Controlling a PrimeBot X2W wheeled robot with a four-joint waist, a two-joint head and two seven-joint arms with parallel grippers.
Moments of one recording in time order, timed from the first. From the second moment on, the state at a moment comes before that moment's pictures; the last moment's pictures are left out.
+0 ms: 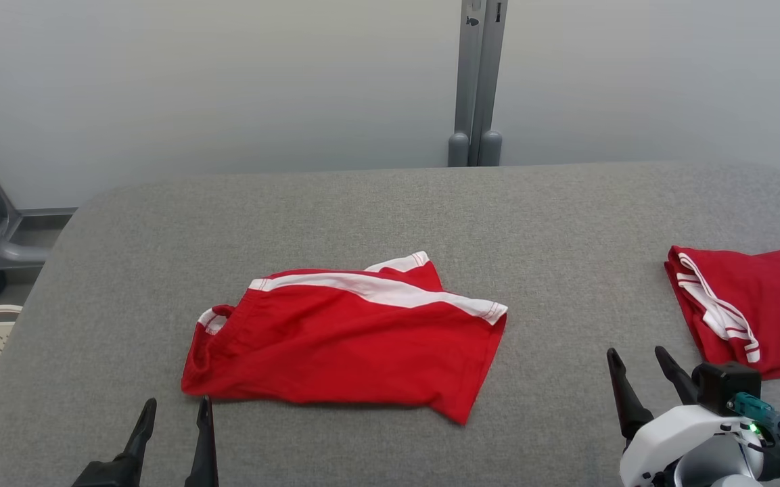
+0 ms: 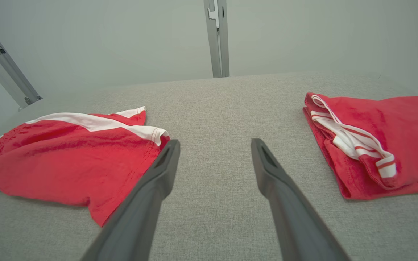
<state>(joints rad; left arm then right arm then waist) 0.16 0.31 -0.30 0.05 -0.47 0.19 -0.24 0.04 -0.05 -0.04 0.17 0.17 0.13 0.01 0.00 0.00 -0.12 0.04</state>
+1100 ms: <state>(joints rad) -0.31 0.32 -0.40 0.26 -0.52 0.12 0.23 -0.16 -0.05 0.08 0.08 0.16 0.13 0.55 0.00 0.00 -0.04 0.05</state>
